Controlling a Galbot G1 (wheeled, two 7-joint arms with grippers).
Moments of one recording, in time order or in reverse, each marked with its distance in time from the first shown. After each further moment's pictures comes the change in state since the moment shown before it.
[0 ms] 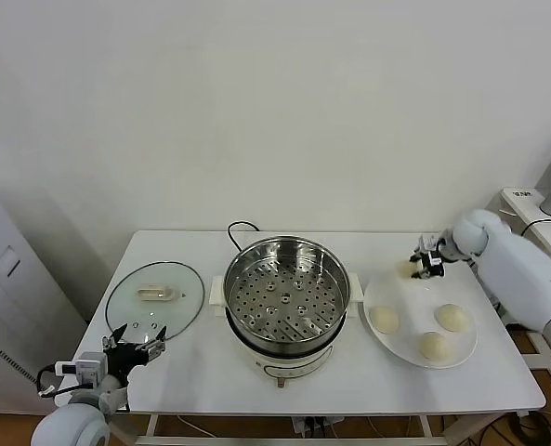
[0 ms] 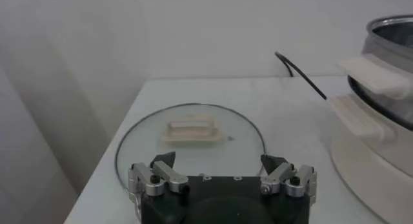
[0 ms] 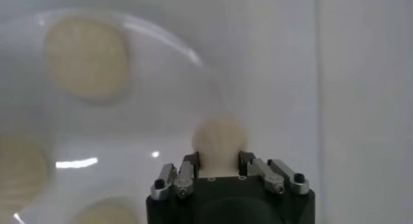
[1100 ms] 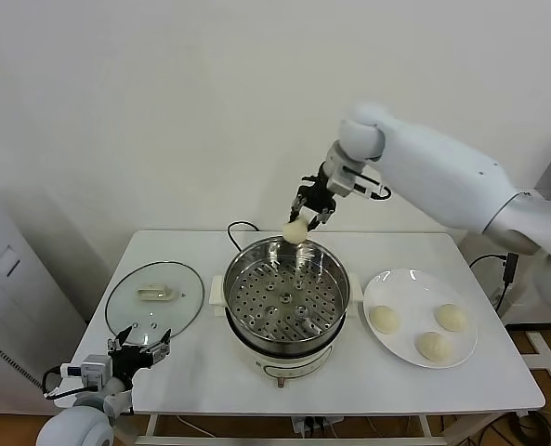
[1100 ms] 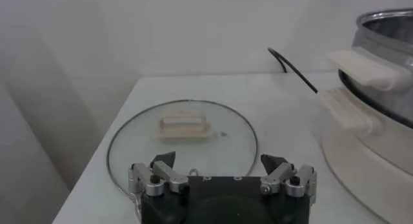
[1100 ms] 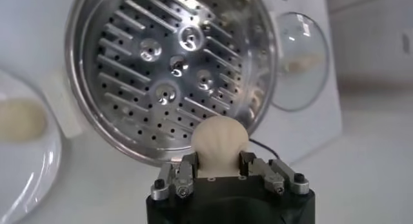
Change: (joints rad) left arm 0.002 -0.003 0.016 0.009 0.011 -0.005 0.004; right arm 0.335 0.336 -0.278 0.154 -0.011 0.673 -0.209
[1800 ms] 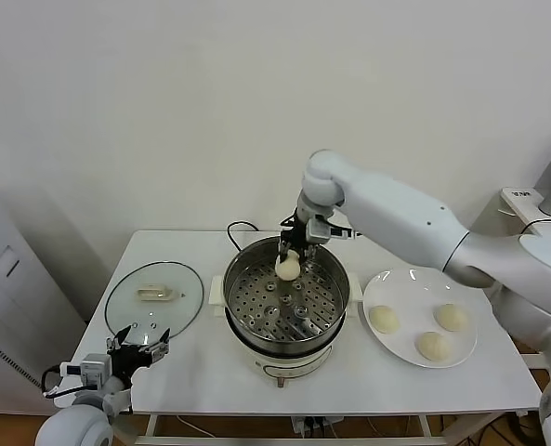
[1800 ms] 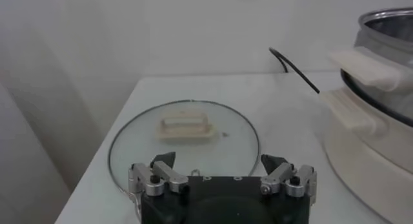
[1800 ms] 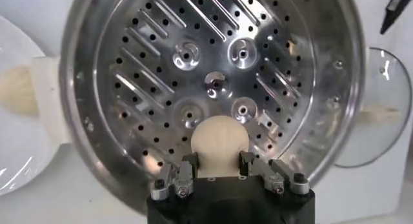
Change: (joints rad) left arm -0.008 0.003 -0.001 0.000 0.000 0.004 0.000; right arm -0.193 0.065 0.075 0.043 -0.281 0.039 0.032
